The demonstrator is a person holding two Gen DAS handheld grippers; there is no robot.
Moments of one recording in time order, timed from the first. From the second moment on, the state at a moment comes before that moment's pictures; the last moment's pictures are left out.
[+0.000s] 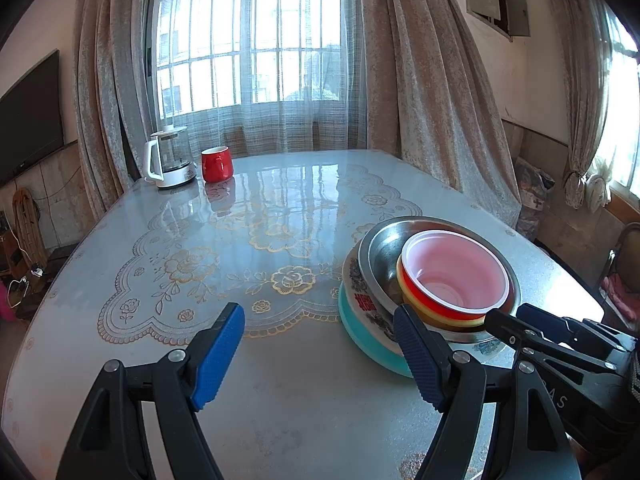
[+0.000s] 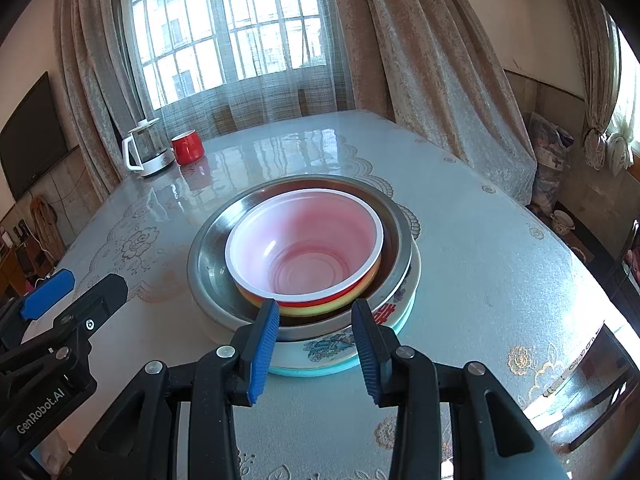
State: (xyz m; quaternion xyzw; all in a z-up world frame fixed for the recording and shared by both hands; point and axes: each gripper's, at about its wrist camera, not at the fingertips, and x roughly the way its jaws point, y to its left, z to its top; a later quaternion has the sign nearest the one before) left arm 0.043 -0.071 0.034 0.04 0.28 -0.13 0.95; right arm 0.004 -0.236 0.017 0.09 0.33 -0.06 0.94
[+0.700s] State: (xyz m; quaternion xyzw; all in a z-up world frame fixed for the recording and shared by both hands) left arm 0.050 -0.084 0.035 0.04 0.28 -0.13 0.95; right arm 0.014 -0.242 0.018 0.09 0.32 -0.05 0.94
